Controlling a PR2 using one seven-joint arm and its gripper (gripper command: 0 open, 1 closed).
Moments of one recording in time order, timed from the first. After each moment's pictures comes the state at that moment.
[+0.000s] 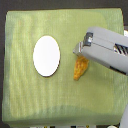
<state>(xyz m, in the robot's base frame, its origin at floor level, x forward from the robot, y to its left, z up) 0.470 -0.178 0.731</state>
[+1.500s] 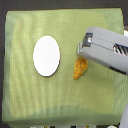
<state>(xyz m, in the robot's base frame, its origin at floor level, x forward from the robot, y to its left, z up) 0.467 -0.175 0.732</state>
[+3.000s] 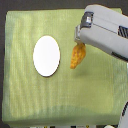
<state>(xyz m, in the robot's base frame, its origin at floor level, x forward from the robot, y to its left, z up) 0.492 -0.148 0.857</state>
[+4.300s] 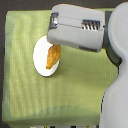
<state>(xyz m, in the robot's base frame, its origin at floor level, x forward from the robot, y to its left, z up) 0.500 0.012 0.848</state>
